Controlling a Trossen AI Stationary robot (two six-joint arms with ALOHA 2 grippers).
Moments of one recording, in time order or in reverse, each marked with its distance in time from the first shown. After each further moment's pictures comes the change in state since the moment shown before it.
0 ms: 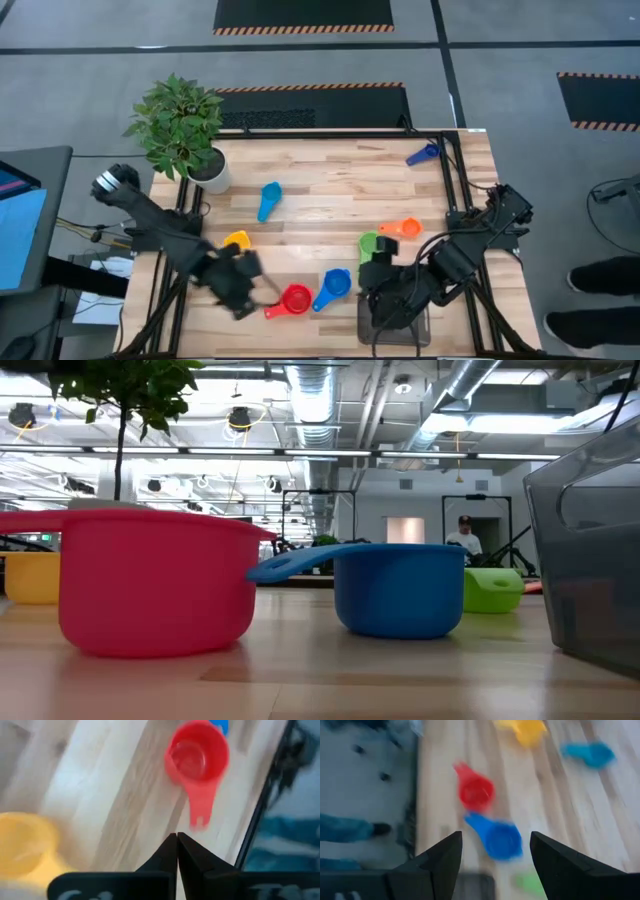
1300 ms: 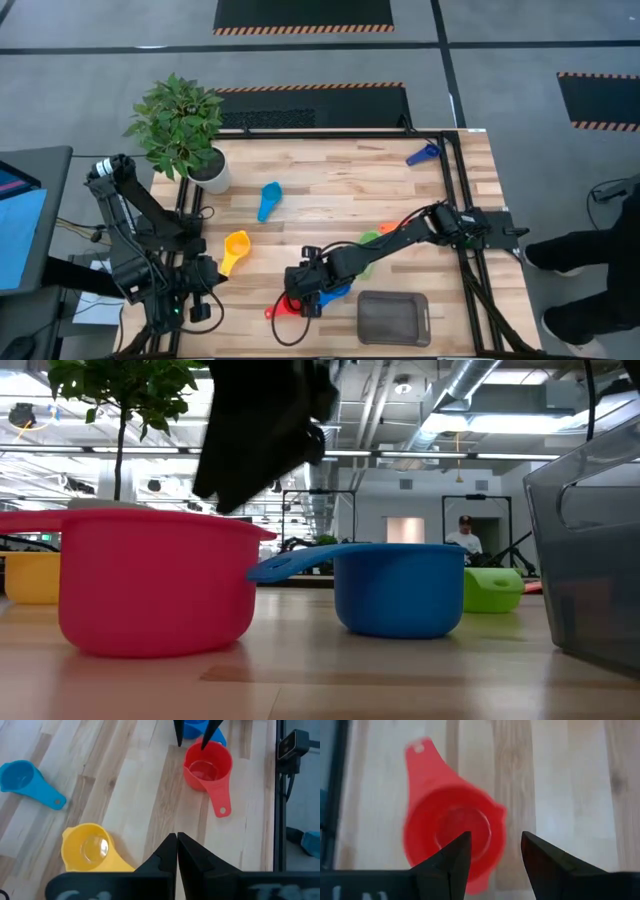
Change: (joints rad) left arm -0.349 -0.108 -0.043 -0.193 -0.418 -0.175; right arm -0.288 0.494 0.009 0.409 -0.317 -0.242
